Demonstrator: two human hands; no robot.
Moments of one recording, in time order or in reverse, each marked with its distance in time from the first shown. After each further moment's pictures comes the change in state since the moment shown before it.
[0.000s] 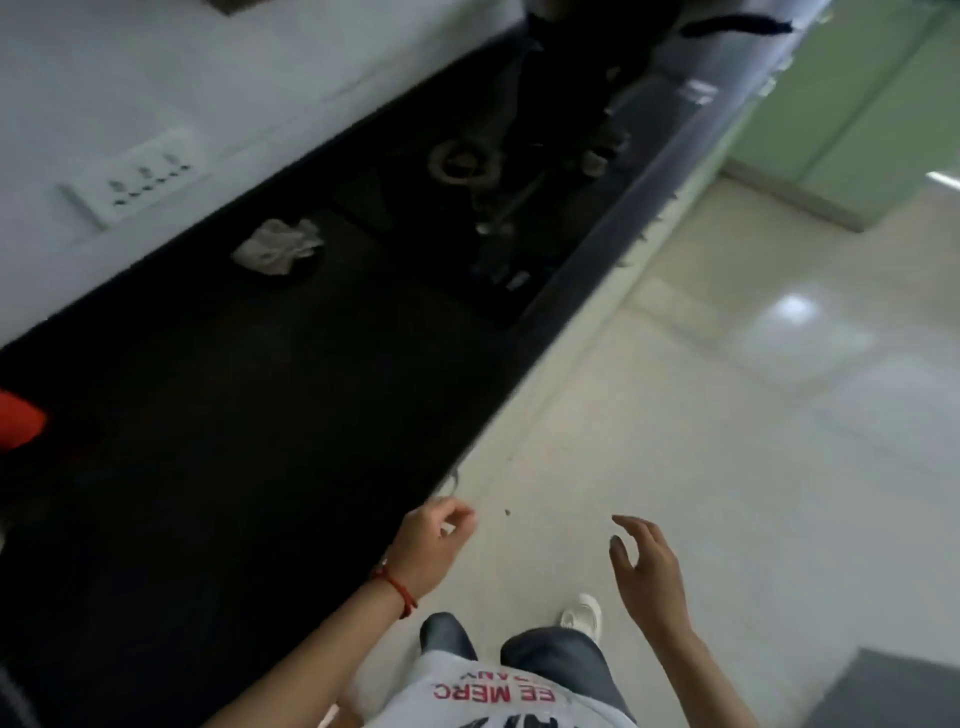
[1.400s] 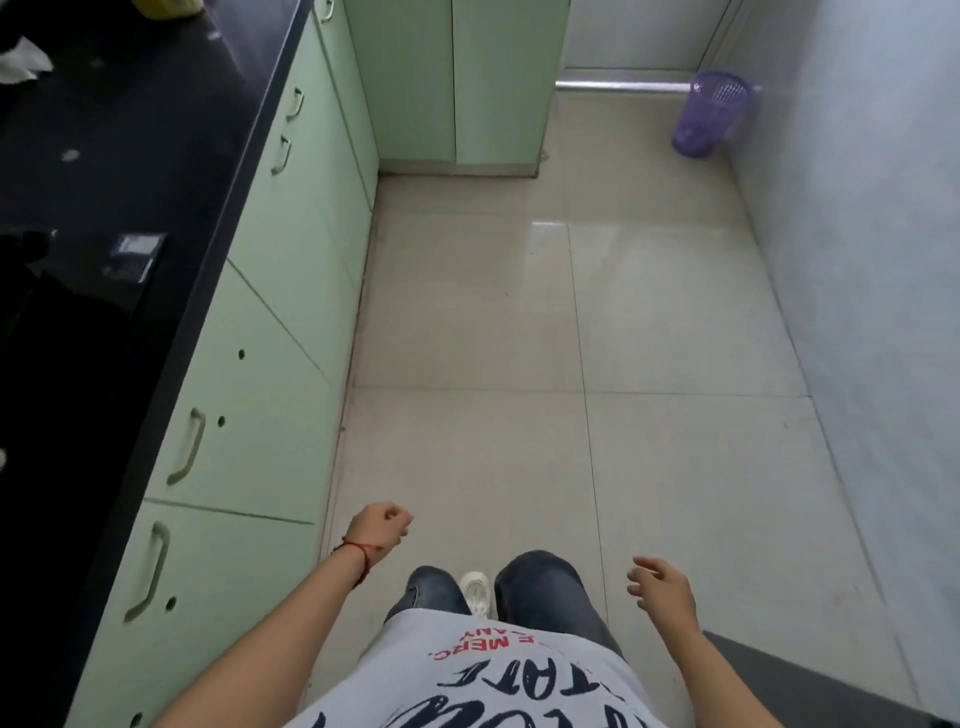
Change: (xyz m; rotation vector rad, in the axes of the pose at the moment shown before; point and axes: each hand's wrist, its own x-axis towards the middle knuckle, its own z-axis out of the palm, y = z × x) left_hand 0.480 0.341 0.460 0.451 -0.488 -0.284; right_hand 0.367 0.386 -0.333 0.658 0.220 1.051
